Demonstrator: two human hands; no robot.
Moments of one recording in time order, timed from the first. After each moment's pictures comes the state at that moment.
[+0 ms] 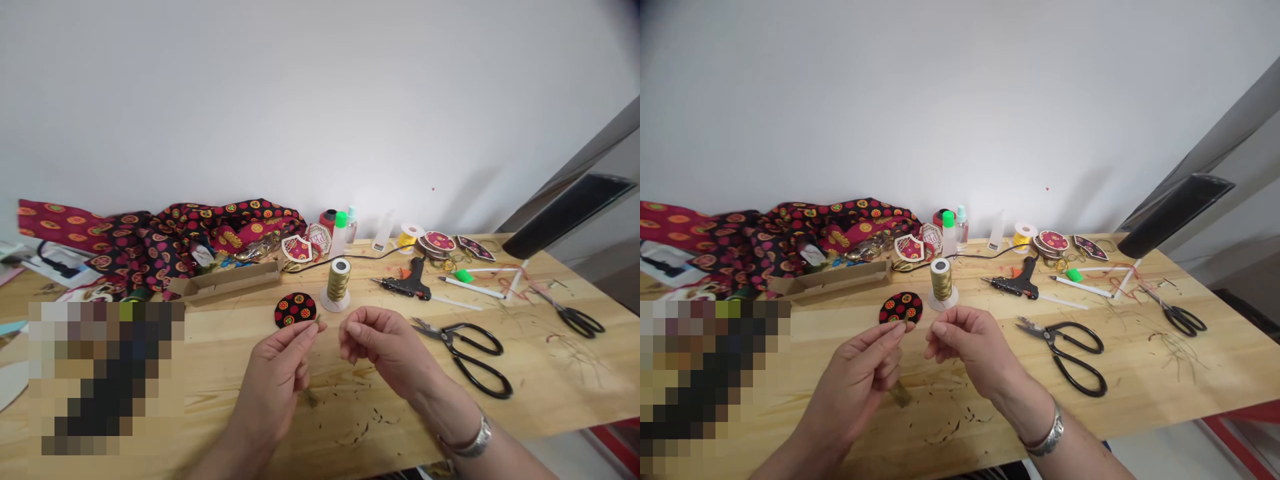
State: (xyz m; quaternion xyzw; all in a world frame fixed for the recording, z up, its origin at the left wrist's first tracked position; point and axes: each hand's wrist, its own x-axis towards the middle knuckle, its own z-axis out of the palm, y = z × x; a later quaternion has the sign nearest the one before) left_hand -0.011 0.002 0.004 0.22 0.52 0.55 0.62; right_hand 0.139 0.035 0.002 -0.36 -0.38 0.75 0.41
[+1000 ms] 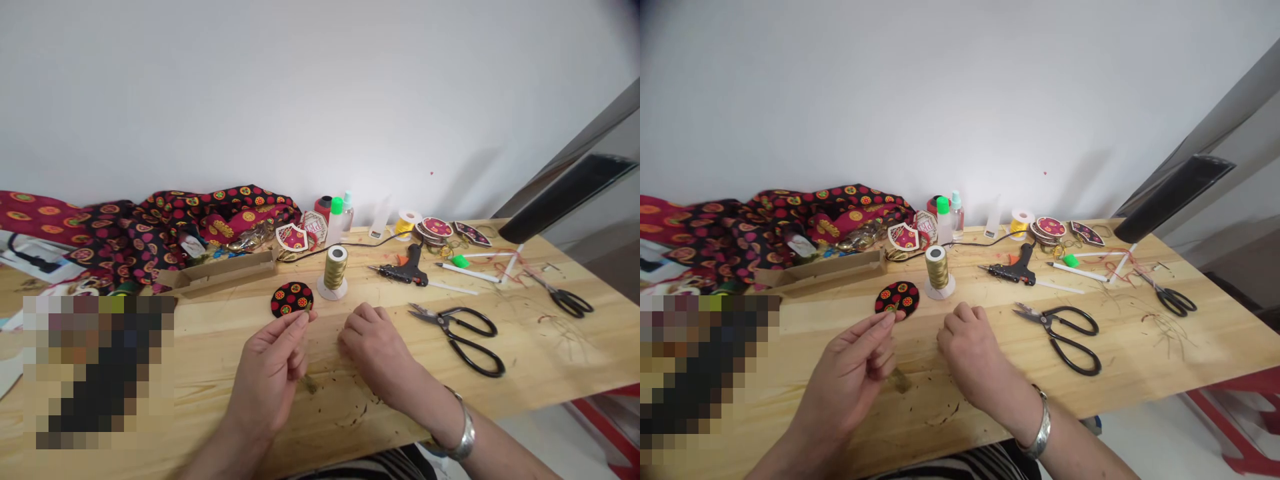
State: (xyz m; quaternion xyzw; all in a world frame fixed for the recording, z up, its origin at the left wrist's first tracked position) left_hand -0.012 -0.001 0.005 0.18 0.49 0.57 0.63; right_hand 0.147 0.021 -0.034 -0.43 -0.90 0.05 0.09
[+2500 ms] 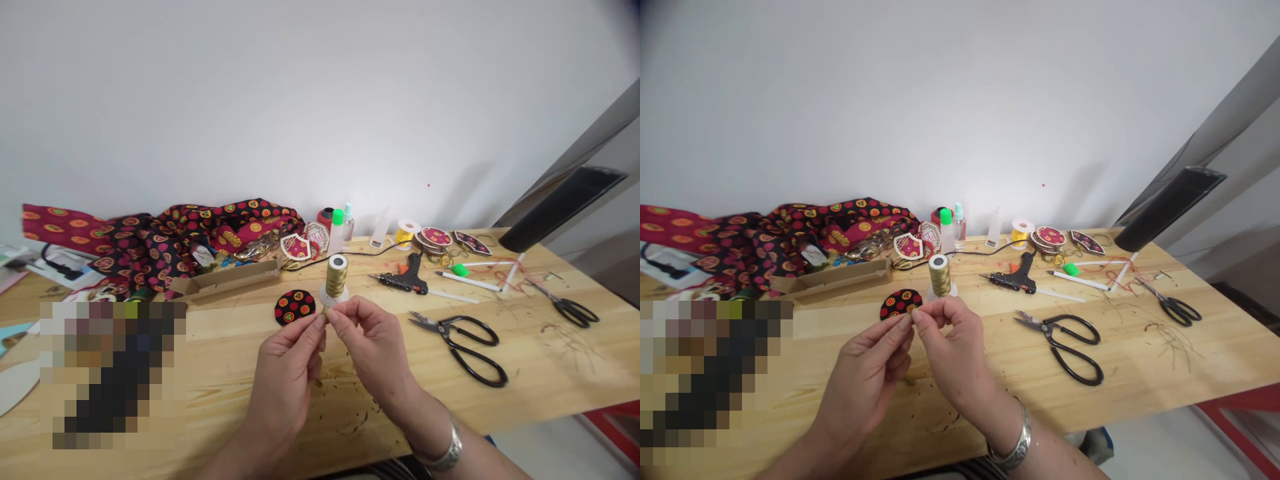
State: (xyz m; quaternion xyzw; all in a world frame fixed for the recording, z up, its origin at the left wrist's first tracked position) left_hand 0.003 -0.002 0.012 0.24 0.48 0.57 0.62; right_hand 0.109 0.021 0.011 -0.49 -0.51 0.48 0.53
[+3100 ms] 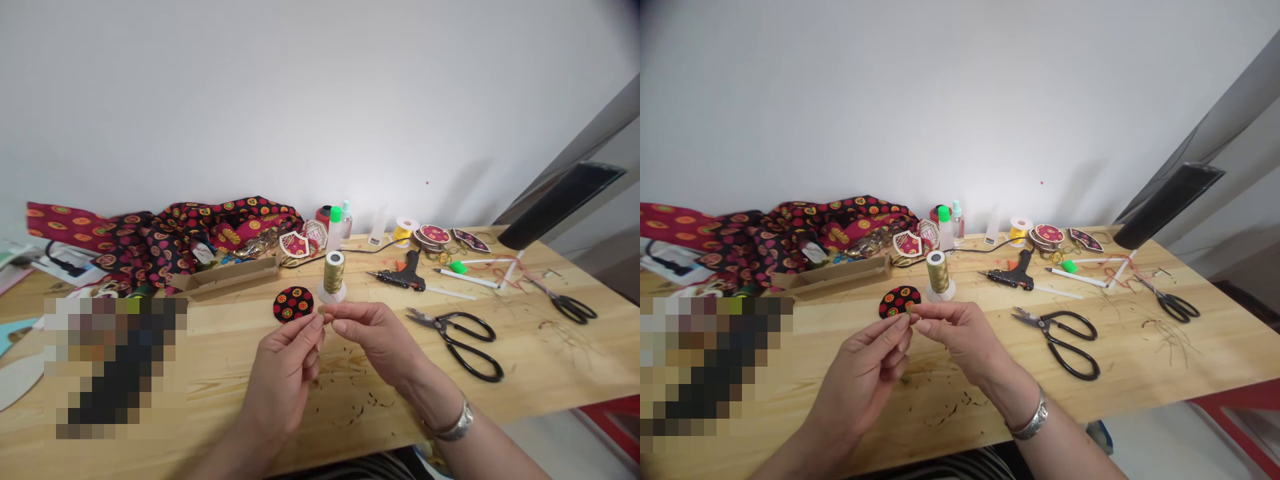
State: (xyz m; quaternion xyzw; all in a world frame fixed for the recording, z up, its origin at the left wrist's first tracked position) left_hand 0.004 -0.006 0.017 0.25 0.48 0.55 0.63; right_hand 0.137 0.032 0.003 -0.34 -0.42 0.73 0.43
